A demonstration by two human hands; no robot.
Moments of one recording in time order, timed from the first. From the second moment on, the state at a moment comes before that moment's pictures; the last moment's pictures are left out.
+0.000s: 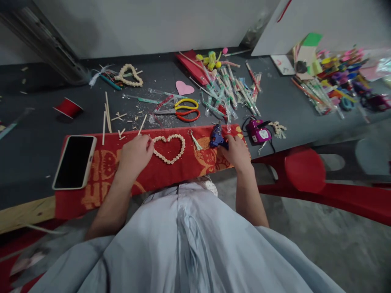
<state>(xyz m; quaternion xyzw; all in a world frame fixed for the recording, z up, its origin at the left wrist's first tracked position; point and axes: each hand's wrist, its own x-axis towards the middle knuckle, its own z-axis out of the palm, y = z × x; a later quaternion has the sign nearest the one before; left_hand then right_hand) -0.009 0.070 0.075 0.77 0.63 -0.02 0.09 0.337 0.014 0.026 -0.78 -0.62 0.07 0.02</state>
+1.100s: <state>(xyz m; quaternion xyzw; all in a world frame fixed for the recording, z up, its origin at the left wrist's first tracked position) -0.073 0.132 0.071 0.72 0.68 -0.03 0.11 0.240 0.027 0.058 -0.65 -0.51 0.41 0.38</state>
